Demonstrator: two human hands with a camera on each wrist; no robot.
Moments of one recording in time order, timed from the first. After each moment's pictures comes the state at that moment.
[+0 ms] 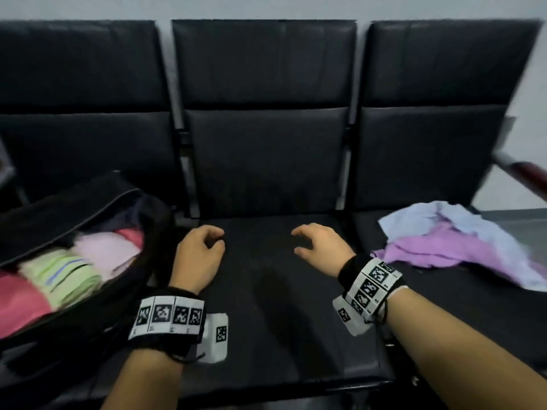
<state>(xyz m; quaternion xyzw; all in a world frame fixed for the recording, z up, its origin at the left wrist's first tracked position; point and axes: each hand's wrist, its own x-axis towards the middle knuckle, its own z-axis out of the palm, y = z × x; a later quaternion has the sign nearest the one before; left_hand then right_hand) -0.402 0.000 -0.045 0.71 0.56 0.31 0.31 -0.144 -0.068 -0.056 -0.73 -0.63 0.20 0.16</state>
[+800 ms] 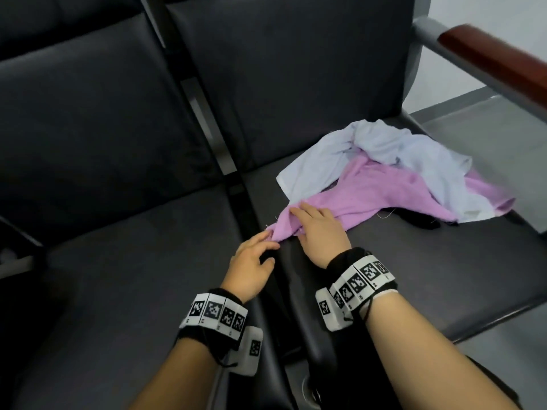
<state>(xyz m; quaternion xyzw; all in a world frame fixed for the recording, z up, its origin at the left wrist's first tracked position) -0.029 -0.056 -0.222 0.84 0.38 0.04 0.37 0.146 -0.129 -0.230 -0.82 -0.51 0.19 0.15</state>
